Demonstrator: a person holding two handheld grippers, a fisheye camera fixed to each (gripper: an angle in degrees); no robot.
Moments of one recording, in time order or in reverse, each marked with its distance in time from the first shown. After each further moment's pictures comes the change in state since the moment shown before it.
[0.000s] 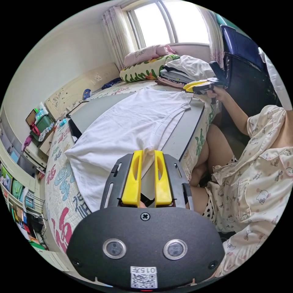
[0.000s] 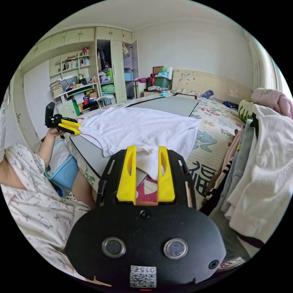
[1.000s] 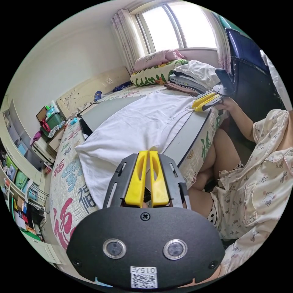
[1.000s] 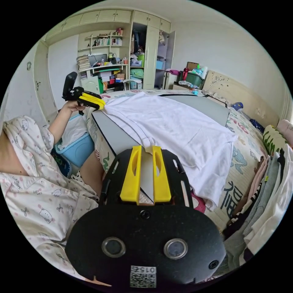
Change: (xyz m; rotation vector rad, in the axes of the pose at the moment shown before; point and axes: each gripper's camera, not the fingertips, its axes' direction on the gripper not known) left arm -0.370 0.128 -0.202 0.024 -0.084 -0.033; right arm 0.017 -0.053 -0.048 -0.099 -0.172 -0.205
